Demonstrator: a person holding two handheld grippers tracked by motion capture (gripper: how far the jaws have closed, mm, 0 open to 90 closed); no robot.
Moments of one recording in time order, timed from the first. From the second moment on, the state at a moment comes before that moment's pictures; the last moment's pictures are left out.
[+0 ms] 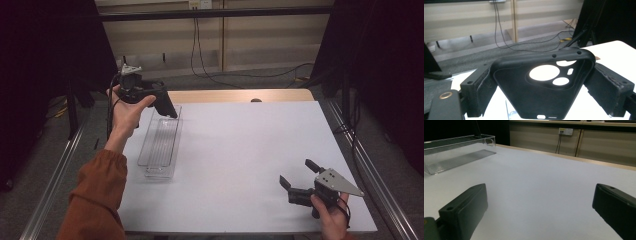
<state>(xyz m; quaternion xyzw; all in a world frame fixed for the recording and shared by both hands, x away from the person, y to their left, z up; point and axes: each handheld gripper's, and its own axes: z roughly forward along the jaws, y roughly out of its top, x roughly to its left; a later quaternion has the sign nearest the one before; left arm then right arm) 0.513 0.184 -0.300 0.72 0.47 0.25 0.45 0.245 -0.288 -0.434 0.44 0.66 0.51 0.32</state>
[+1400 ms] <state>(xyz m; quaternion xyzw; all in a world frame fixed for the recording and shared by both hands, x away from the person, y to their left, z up) 0.544 0.162 -0.351 0.72 0.48 0.29 0.40 0.244 -0.287 -0.436 0.44 0.67 0.51 0.32</state>
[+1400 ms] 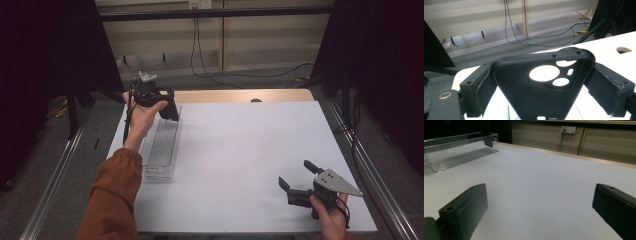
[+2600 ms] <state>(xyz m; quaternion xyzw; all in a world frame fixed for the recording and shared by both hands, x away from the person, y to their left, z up) 0.561 0.159 -0.369 0.72 0.50 0.28 0.40 0.244 -0.287 -0.436 0.44 0.67 0.51 0.31</state>
